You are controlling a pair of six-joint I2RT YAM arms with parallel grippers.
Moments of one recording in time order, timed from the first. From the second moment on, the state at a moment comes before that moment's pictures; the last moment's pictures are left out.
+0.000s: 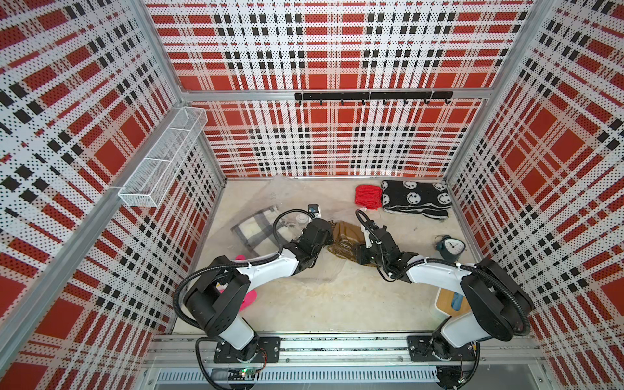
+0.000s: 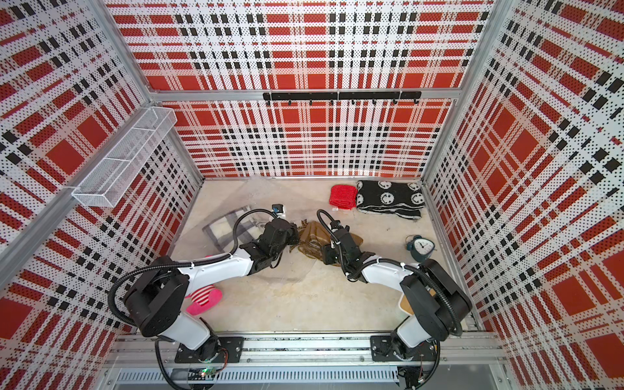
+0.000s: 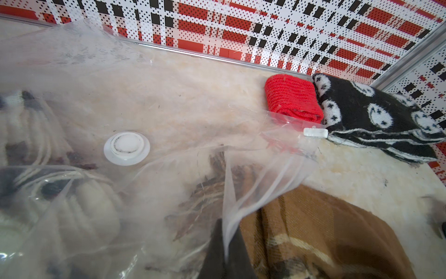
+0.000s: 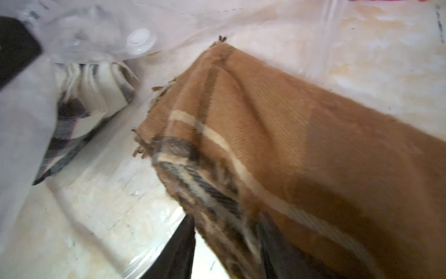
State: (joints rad) left arm -0.72 1.58 0.87 0.18 -0.41 -0.54; right arm 0.67 1.52 0.69 0.16 0.04 0.44
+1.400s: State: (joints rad) left arm -0.72 1.58 0.87 0.18 -0.42 -0.54; right arm 0.89 1.63 0.71 0.42 0.27 0.33
